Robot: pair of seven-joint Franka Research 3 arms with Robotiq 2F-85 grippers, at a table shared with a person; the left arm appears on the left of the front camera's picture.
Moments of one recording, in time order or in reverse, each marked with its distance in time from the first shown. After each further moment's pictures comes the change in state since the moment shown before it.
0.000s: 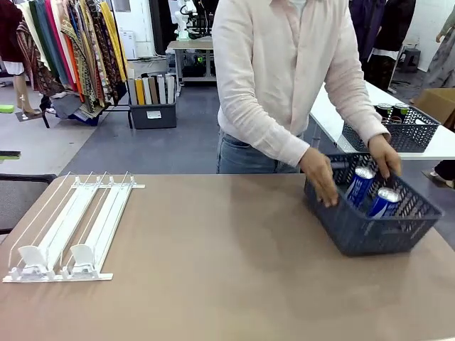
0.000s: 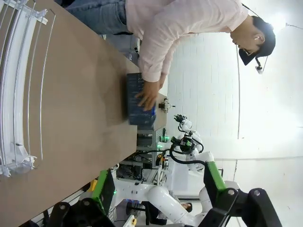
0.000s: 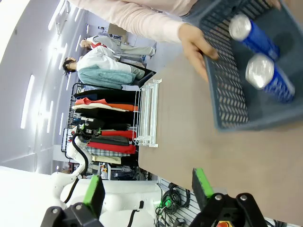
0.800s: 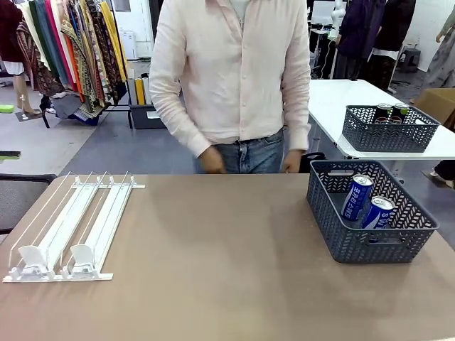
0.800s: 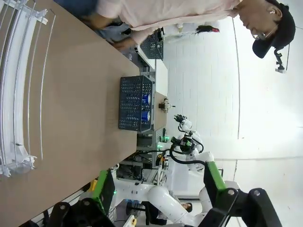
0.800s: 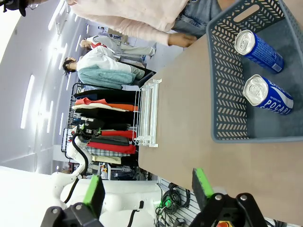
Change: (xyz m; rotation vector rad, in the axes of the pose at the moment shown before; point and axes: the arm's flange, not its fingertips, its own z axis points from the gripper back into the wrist) left arm 0.000 0.000 0.000 0.000 0.000 0.000; right arm 0.000 0.000 0.000 0.000 0.000 0.000
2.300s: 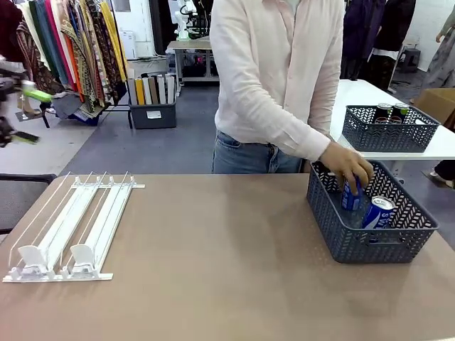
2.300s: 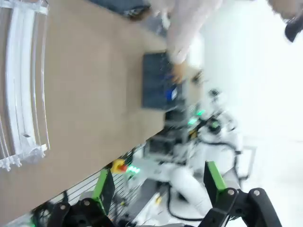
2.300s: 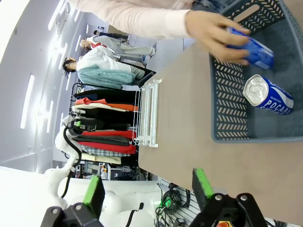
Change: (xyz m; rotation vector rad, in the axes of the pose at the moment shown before) left arm 0.016 -0.058 -0.031 0.187 0.136 -0.067; right arm 0.000 0.000 0.000 0.000 0.000 0.000
